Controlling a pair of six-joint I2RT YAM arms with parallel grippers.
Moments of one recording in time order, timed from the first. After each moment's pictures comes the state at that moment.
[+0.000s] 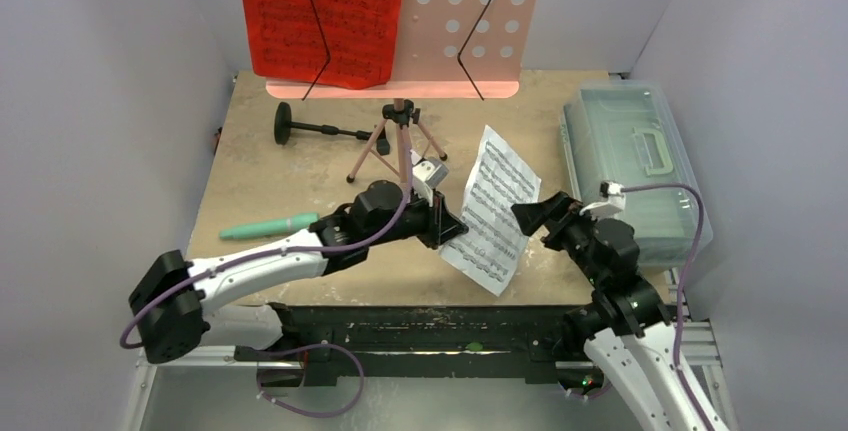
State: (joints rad) left arm -0.98 1.30 0.80 0.20 0.14 -0.55; right arm 0.37 0.43 0.50 -0.42 0.04 0.77
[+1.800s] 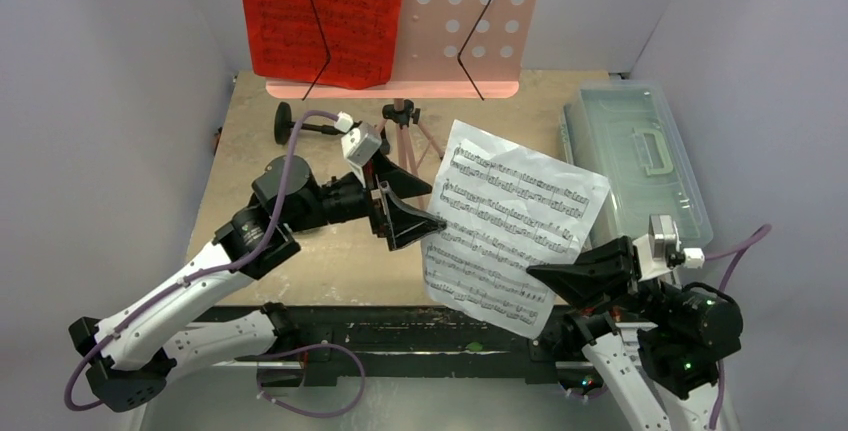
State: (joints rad) left arm -0.88 0.90 1.08 -0.16 0.38 -0.45; right arm 0.37 0.13 0.73 -0.05 -0.78 0.74
